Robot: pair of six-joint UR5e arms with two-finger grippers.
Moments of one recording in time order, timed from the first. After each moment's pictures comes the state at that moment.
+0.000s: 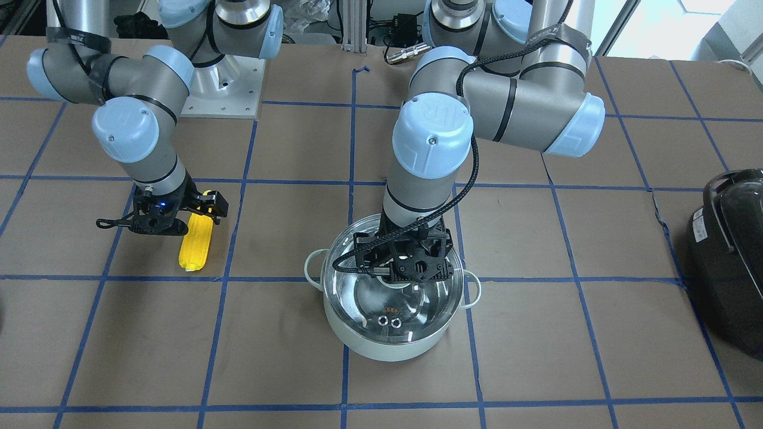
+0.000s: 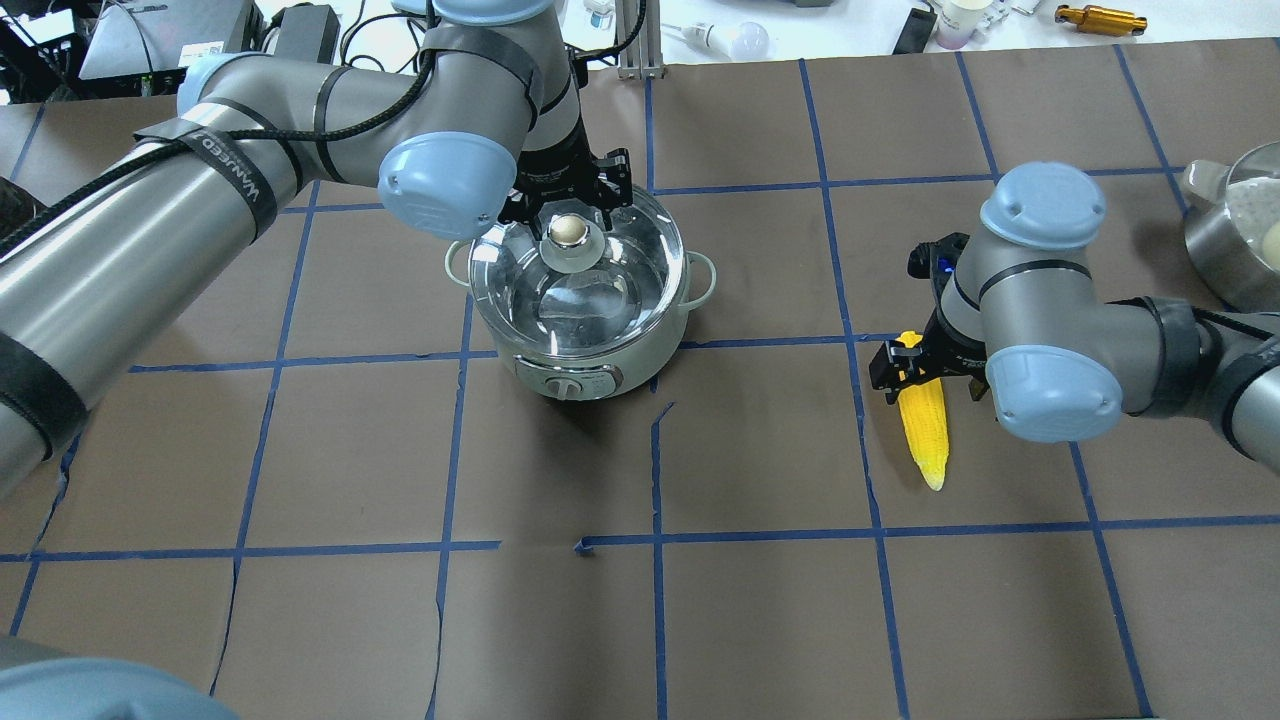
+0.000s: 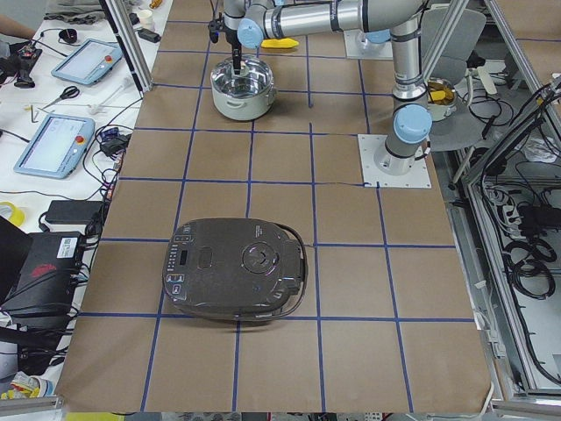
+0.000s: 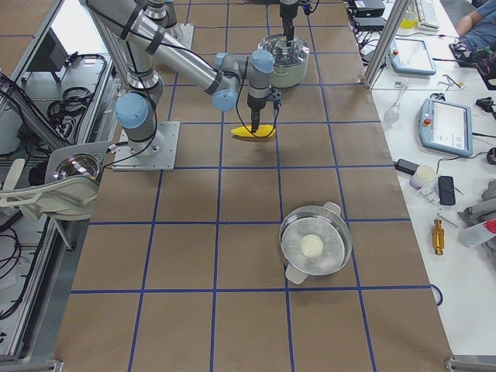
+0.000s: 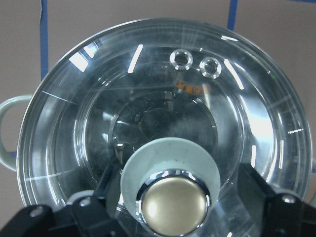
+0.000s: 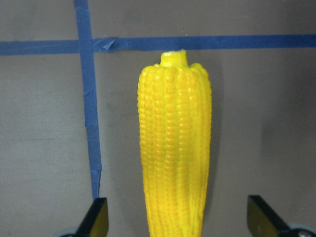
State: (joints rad) left arm -1.82 -1.97 -1.48 -1.18 1.55 -0.34; right arm 1.44 -1.40 2.14 -2.23 -1.62 -0.11
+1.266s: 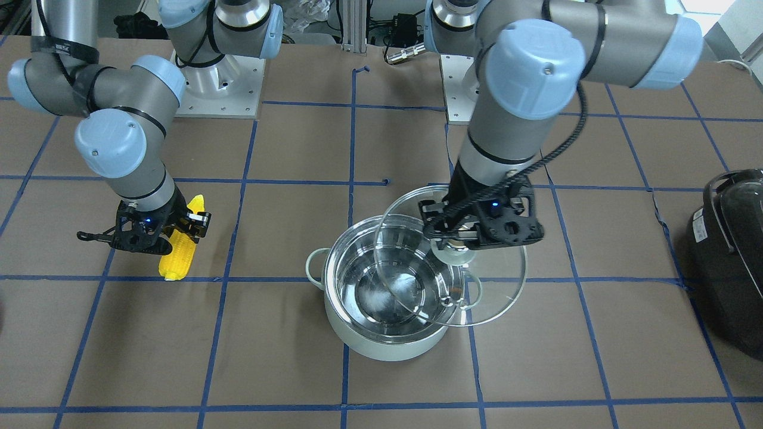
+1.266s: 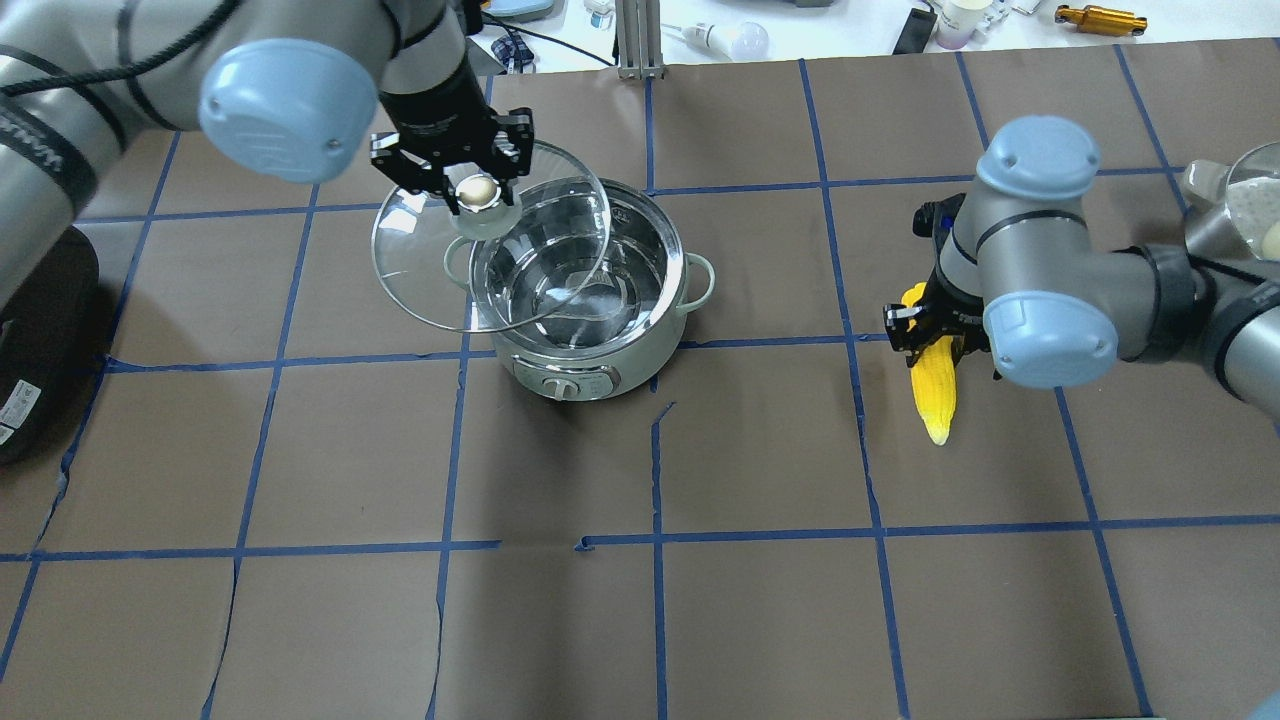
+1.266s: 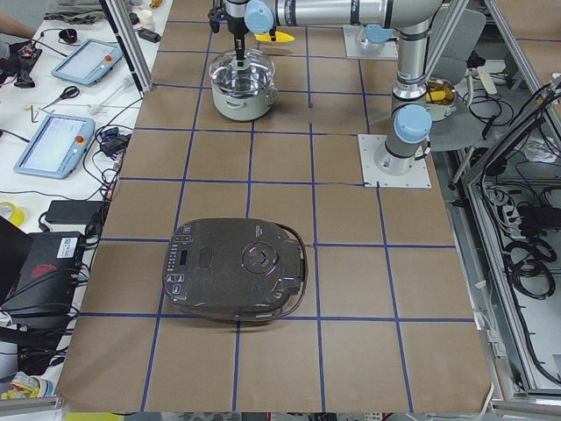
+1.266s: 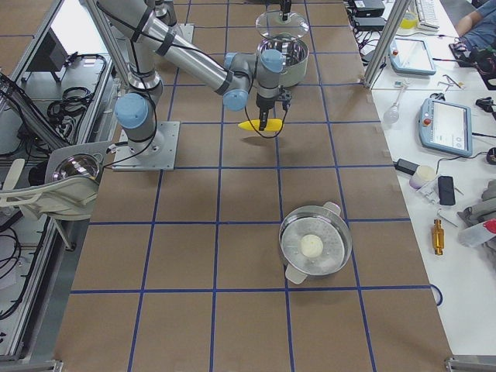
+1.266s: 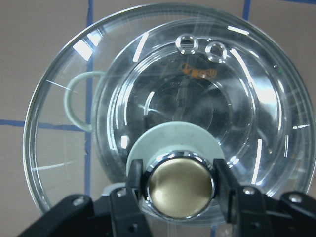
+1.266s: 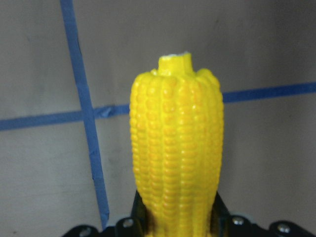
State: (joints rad) left arm -1.65 -1.83 -1.45 -1.38 1.56 -0.24; right arm 1.46 -1.37 1.96 -2.12 -1.63 0.00
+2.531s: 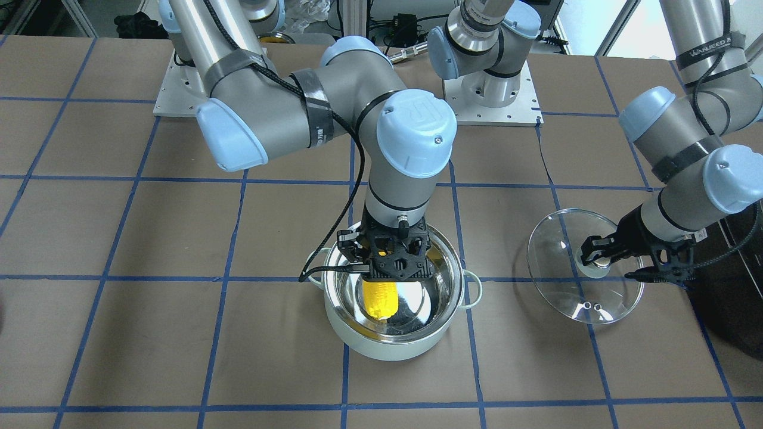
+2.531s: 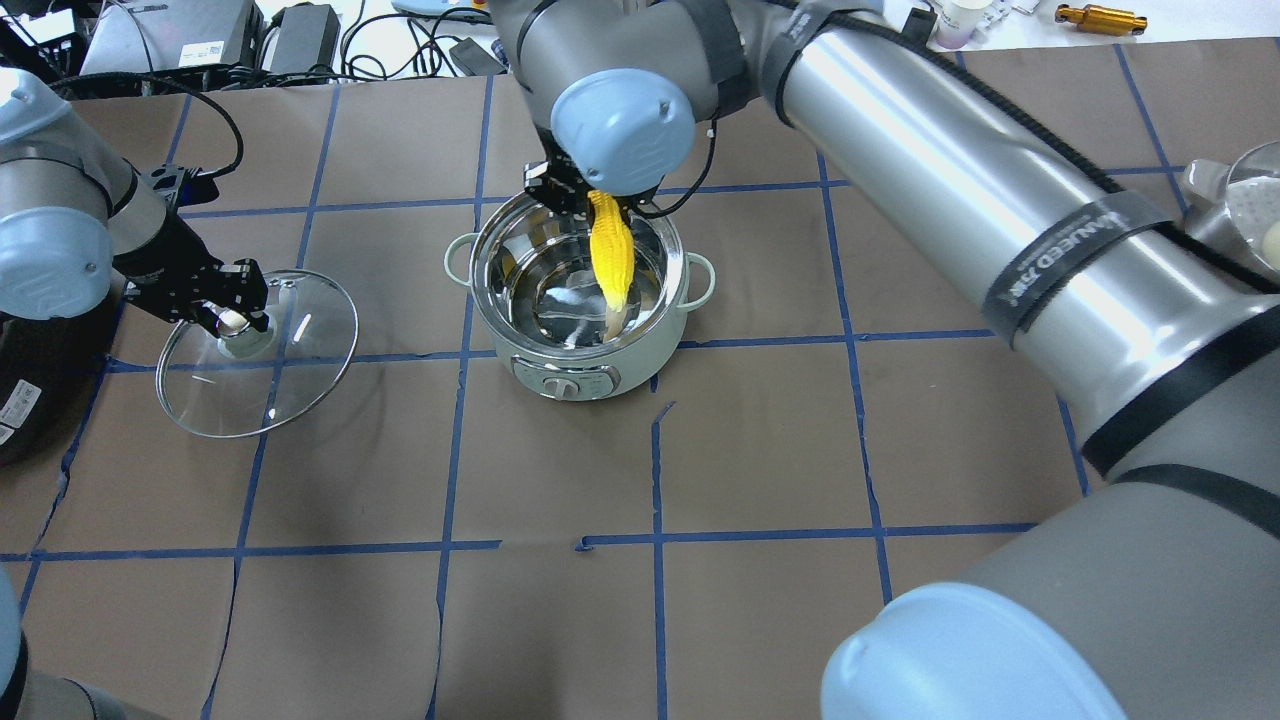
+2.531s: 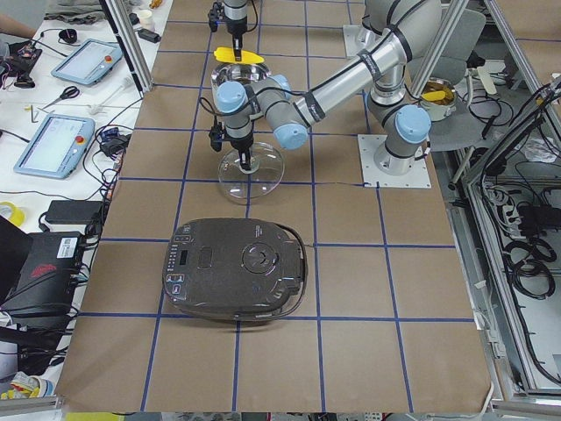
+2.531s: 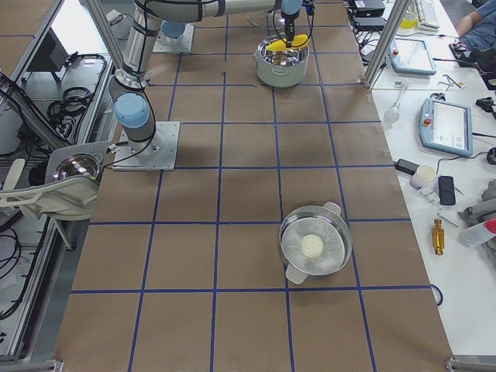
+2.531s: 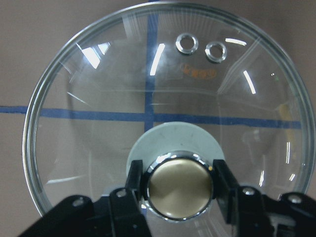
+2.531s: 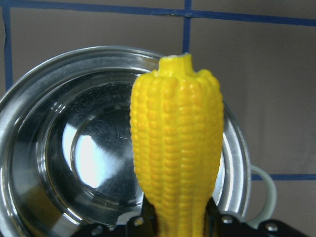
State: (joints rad) left arm -1.15 -1.88 -1.80 -1.11 1.57 0.32; right arm 2.04 -0.97 1.15 -1.75 -1.67 0.41
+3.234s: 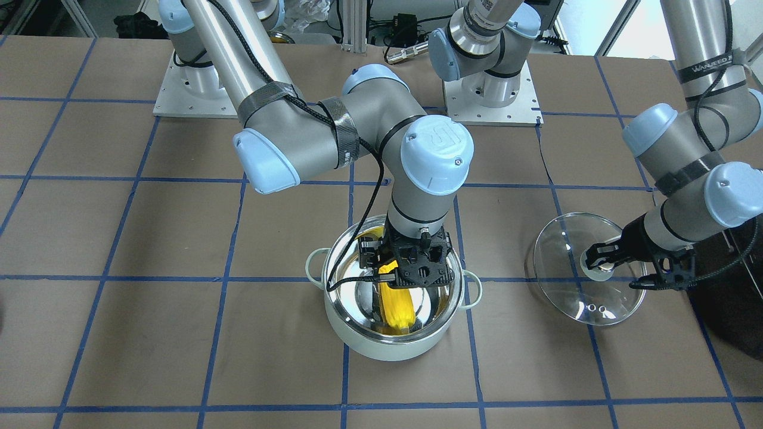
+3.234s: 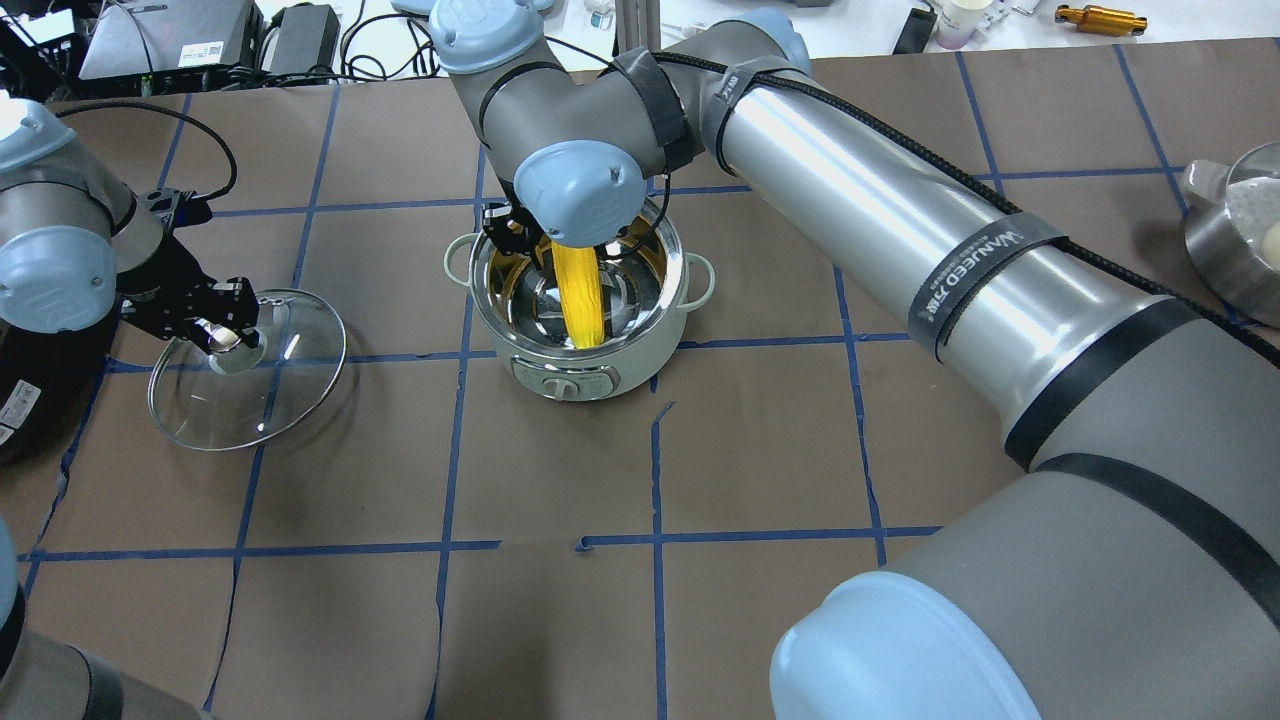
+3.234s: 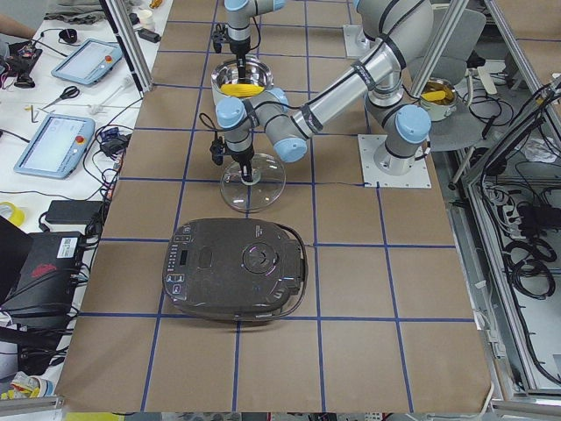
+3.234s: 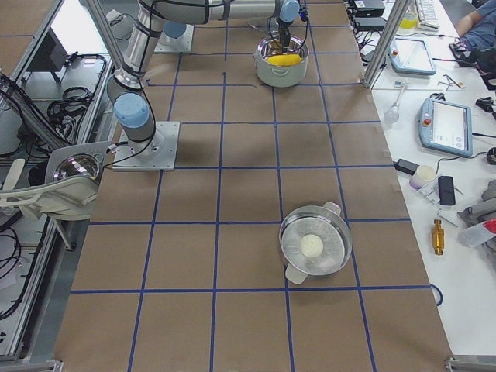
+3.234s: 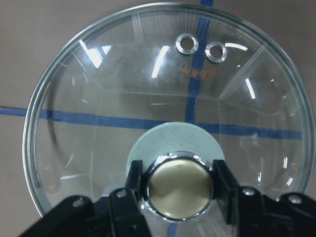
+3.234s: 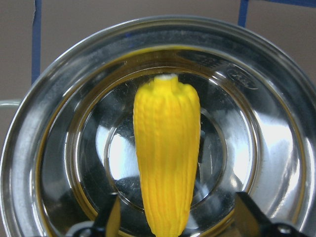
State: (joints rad) left arm -1.12 -1.92 -1.80 -1.09 1.59 0.33; right arm 2.07 -0.94 1.17 -1.82 -1.64 0.40
